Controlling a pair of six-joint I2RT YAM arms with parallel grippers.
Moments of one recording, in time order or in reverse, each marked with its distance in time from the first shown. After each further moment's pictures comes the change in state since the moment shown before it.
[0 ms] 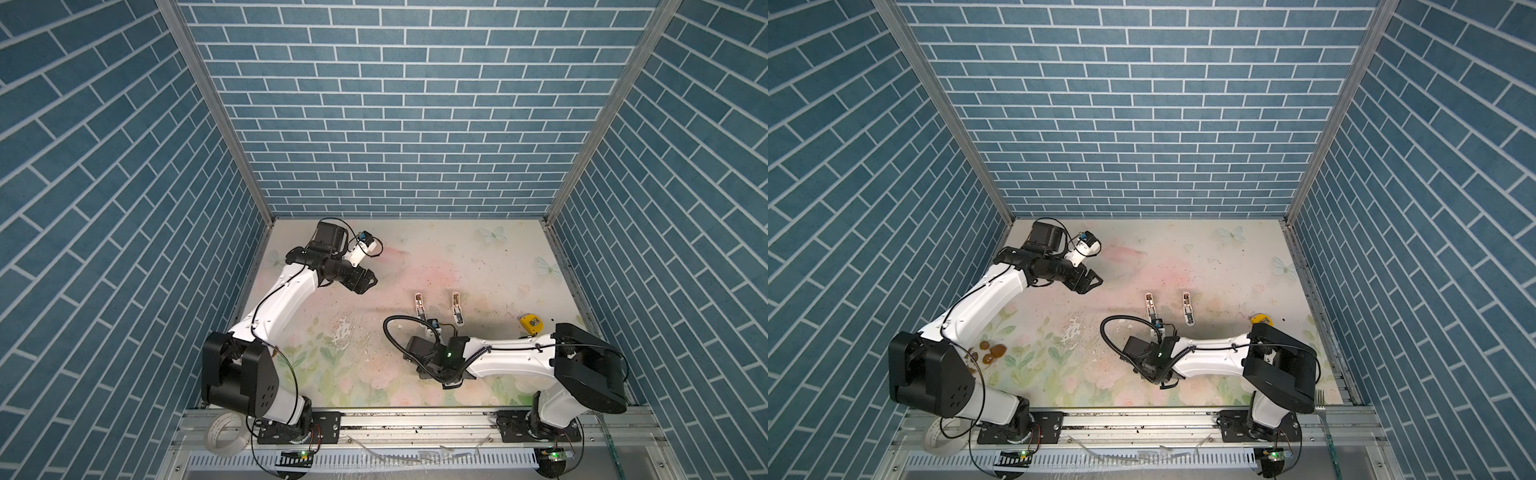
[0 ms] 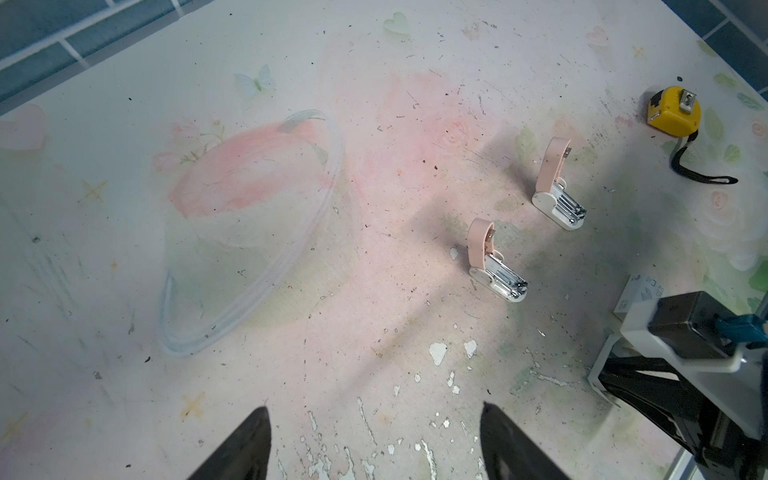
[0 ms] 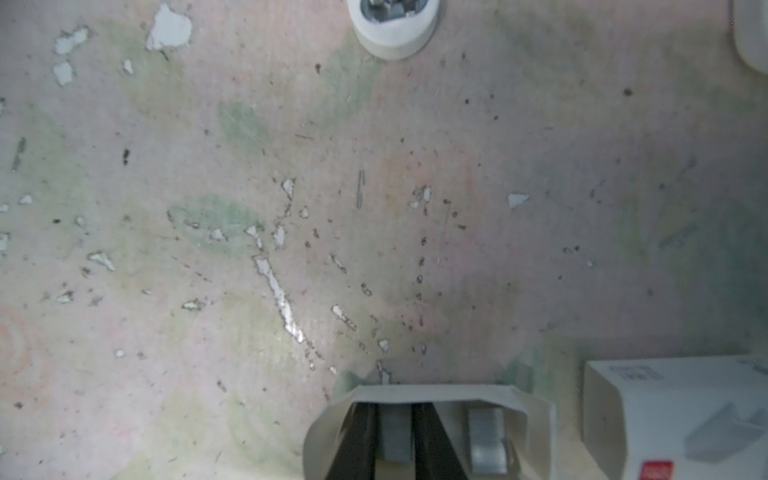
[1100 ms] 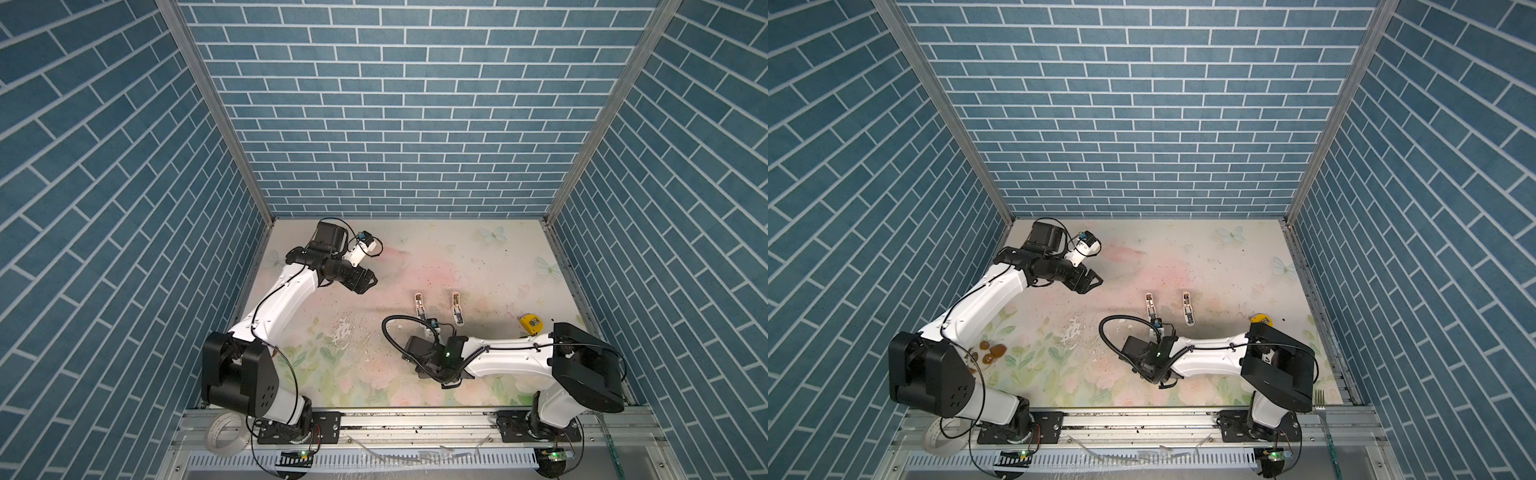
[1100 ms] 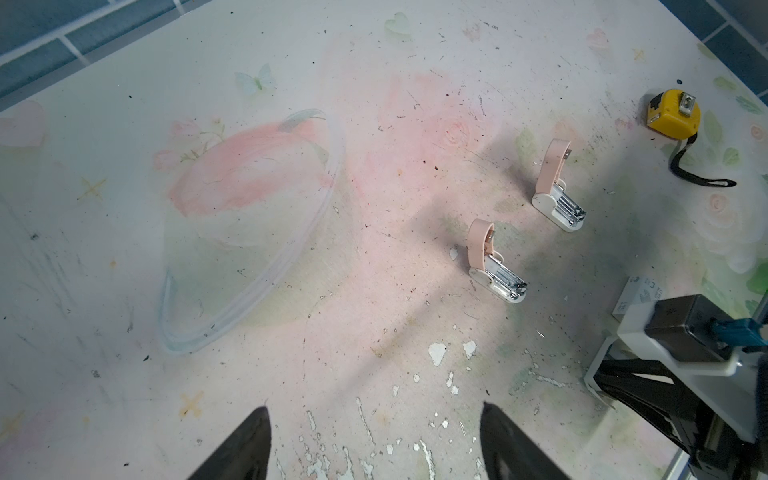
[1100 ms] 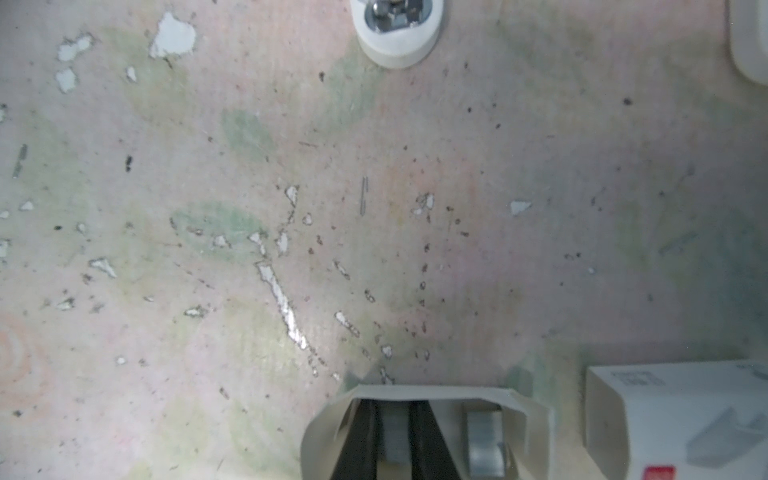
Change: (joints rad) left arm 0.000 0.000 0.000 0.000 0.000 -0.007; right arm 0.001 0.012 0.010 -0.004 0.010 0.000
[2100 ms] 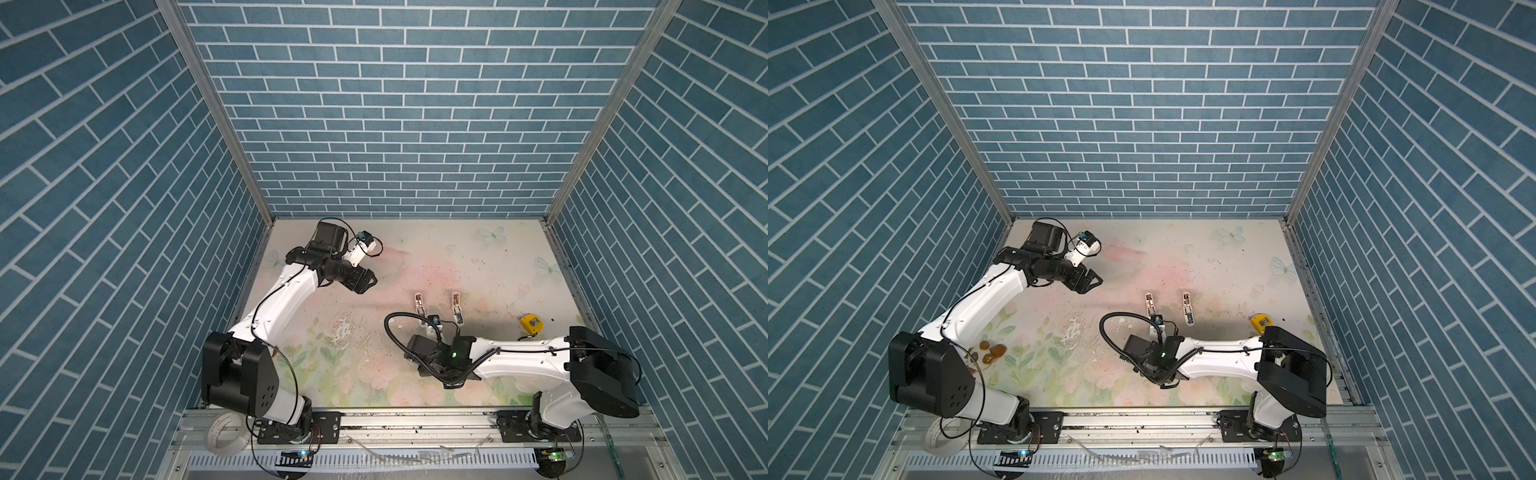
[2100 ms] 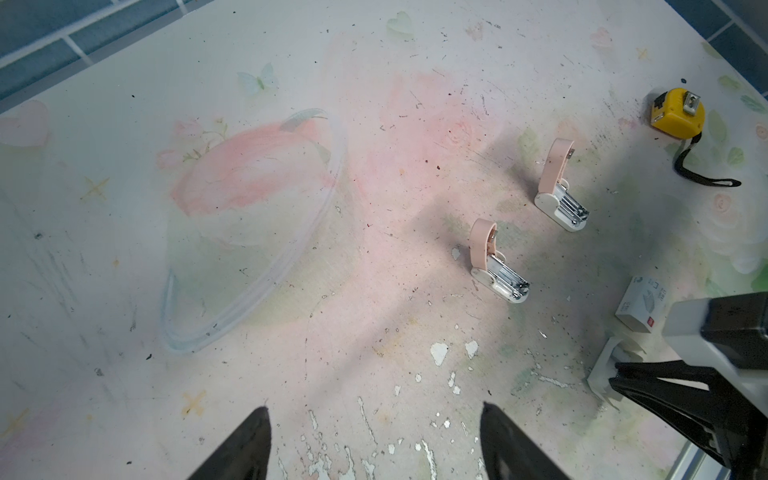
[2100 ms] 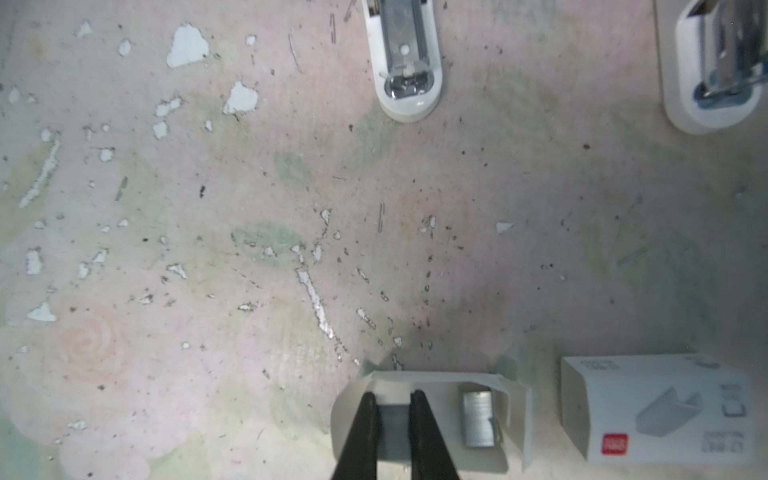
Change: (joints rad) left arm 0.000 0.000 0.000 0.000 -0.008 0.000; right arm 0.012 -0.084 0.000 -0.013 0.040 -0.005
